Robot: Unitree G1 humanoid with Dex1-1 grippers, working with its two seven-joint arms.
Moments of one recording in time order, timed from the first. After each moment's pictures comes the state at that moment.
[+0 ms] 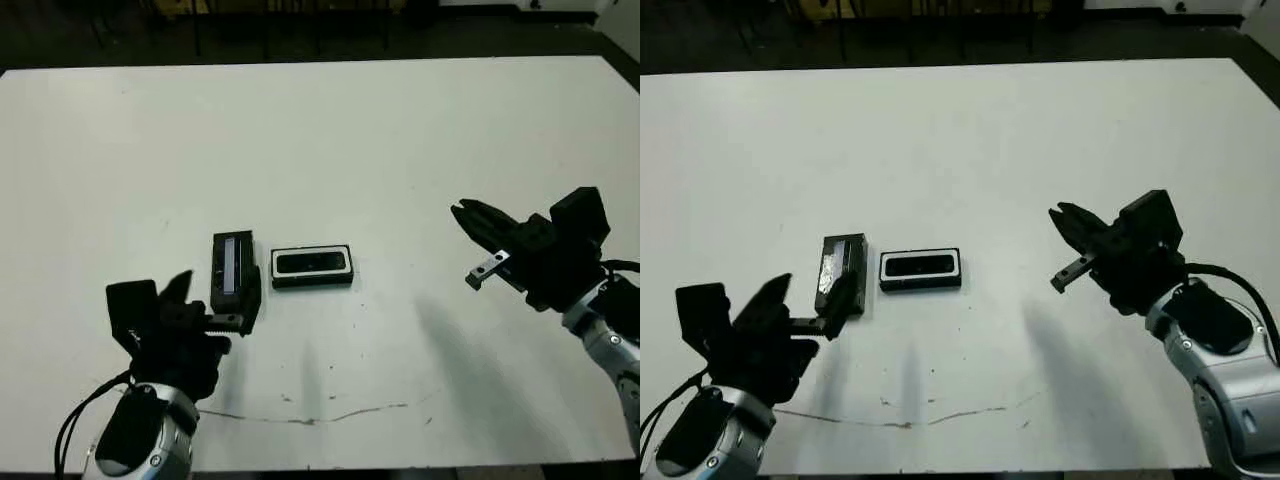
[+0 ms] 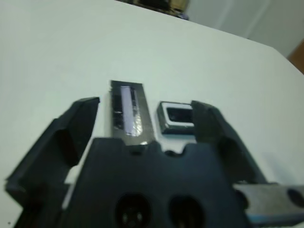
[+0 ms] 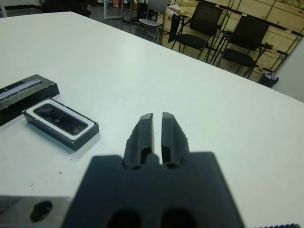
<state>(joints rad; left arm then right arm) 0.36 -0.05 -0.11 -0.99 -0.20 0.87 0.10 -0.03 -0.59 -0.10 -0.61 0.33 0.64 0.42</state>
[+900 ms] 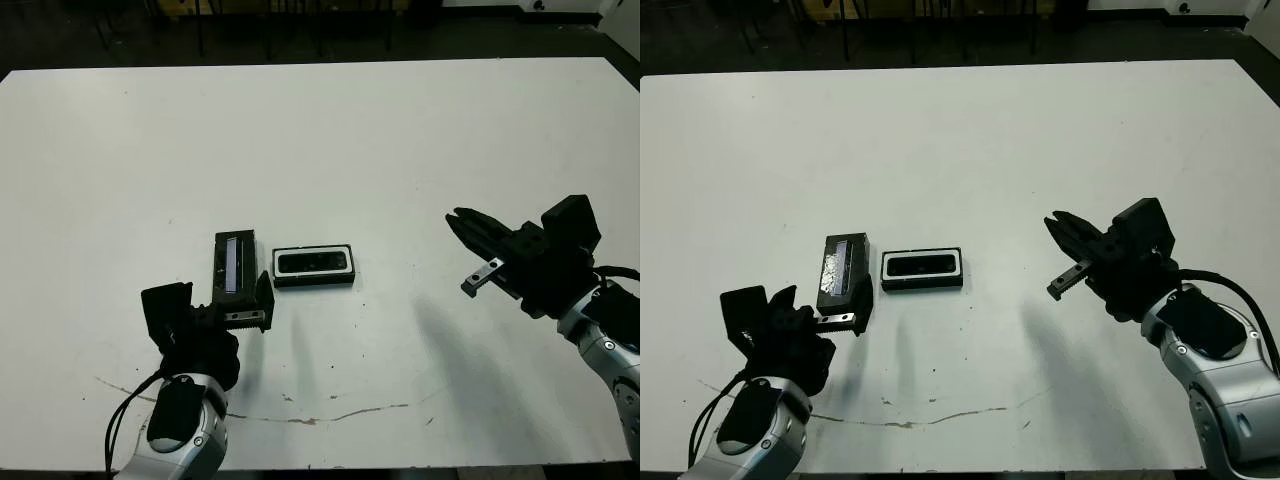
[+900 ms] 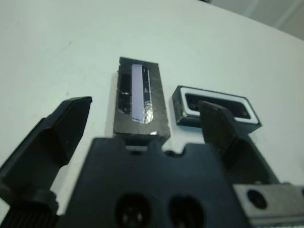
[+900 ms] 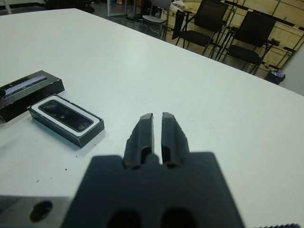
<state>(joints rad) 0.35 -0.04 -0.20 -0.78 -0.15 0.75 0.22 -0.02 -0.59 -0.08 -0.61 0.34 0.64 0.43</state>
